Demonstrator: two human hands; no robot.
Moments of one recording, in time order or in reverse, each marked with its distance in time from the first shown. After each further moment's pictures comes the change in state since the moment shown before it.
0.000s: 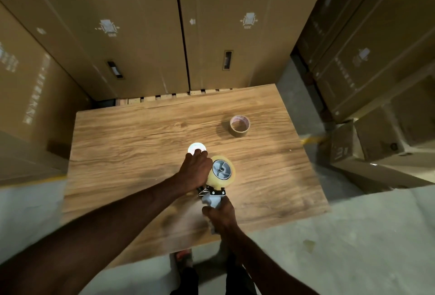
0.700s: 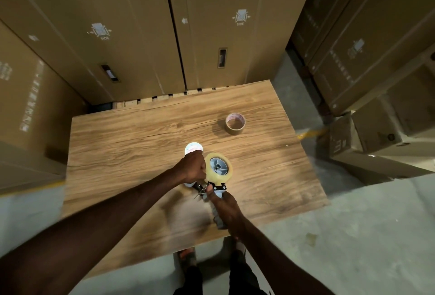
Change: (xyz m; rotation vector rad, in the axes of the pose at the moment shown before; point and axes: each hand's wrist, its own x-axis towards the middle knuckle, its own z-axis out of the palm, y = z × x) left_hand 0.009 -0.019 -0.004 -0.584 -0.139 -0.060; right_hand -0.007 -0.019 -0.029 0.157 -0.216 -0.092
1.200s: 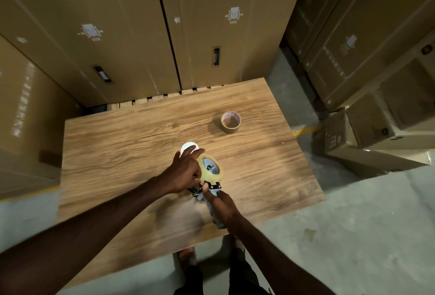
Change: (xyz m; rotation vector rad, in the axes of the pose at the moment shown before) left_hand -0.036 0.006 -0.009 0.292 0.015 0.200; right_hand -0.003 -0.009 0.004 -0.080 0.009 0.078
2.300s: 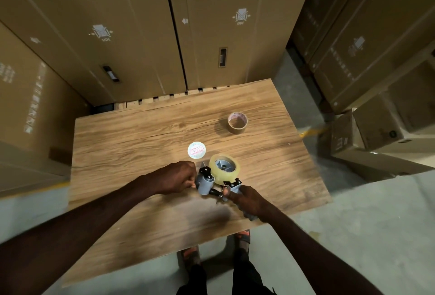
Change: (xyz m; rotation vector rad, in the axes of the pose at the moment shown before) left_hand -0.033 -0.039 -0.007 -0.104 -0.047 0.171; right_hand 0.002 -0.016 -0.071 -0.361 -0.090 -0.089
